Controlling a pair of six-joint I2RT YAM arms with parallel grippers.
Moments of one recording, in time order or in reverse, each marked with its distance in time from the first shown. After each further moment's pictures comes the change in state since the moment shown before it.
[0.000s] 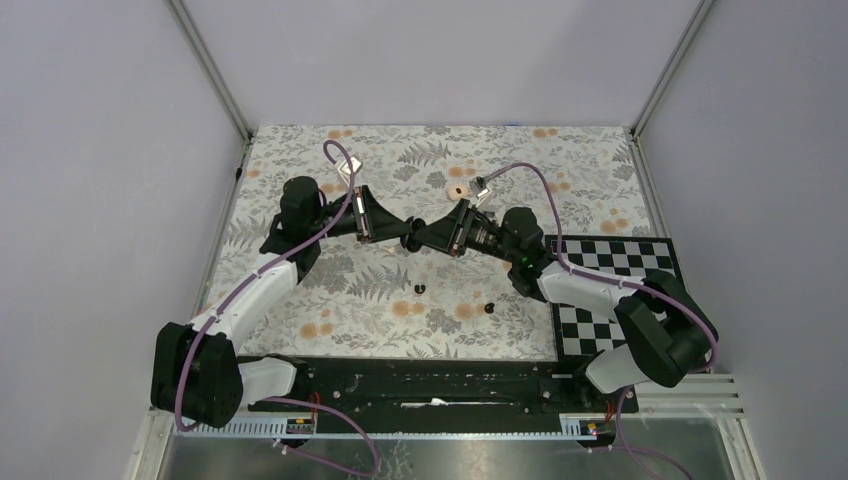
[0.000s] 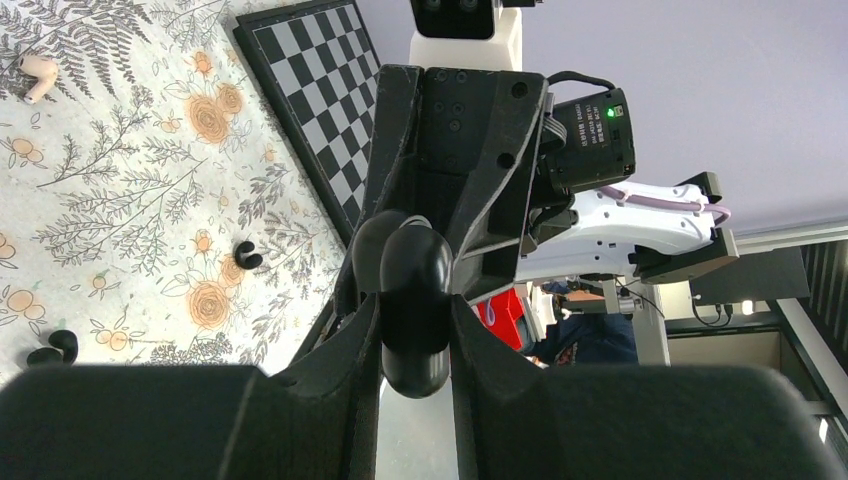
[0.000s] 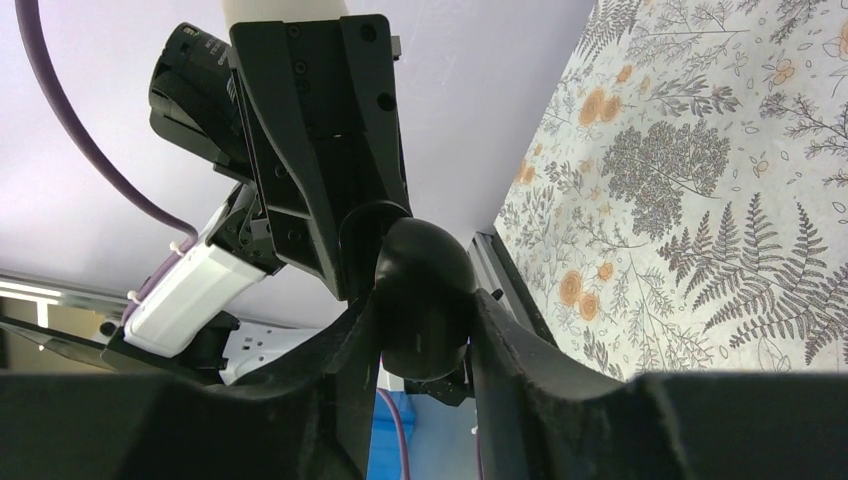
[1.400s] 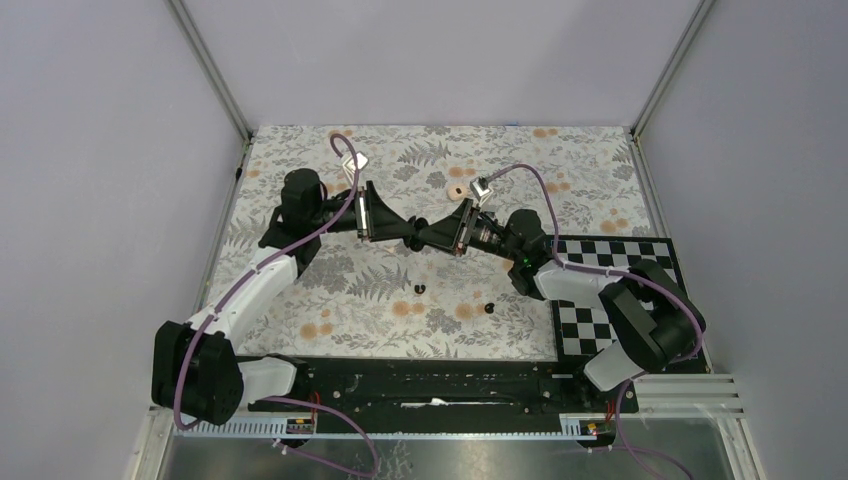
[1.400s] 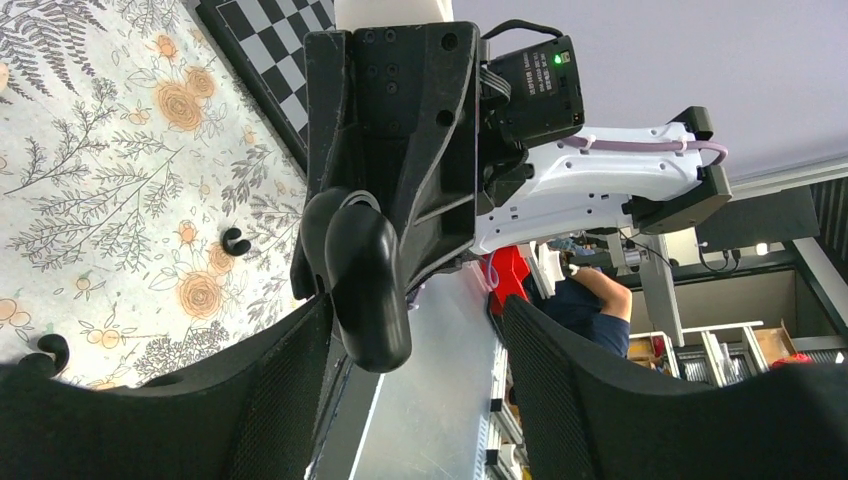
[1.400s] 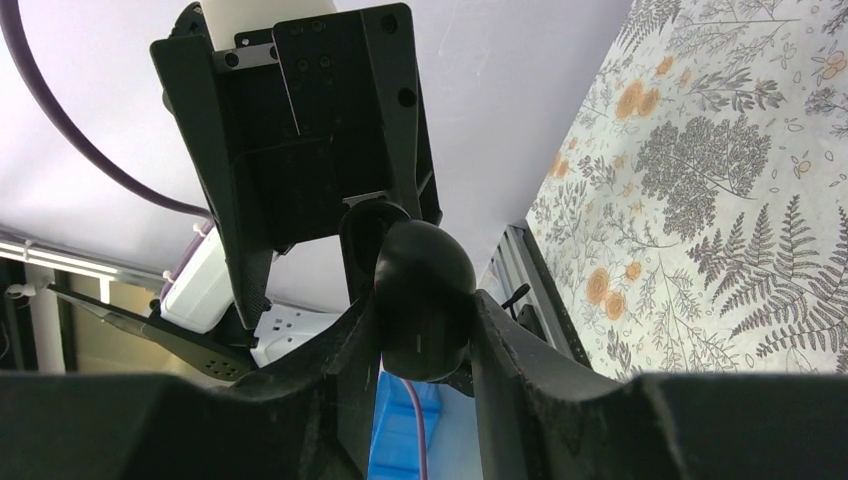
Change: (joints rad) left arm -0.002 0.010 0.065 -0.070 0.088 0.080; right arm -0.038 0.072 -0.029 0.186 -0.084 0.092
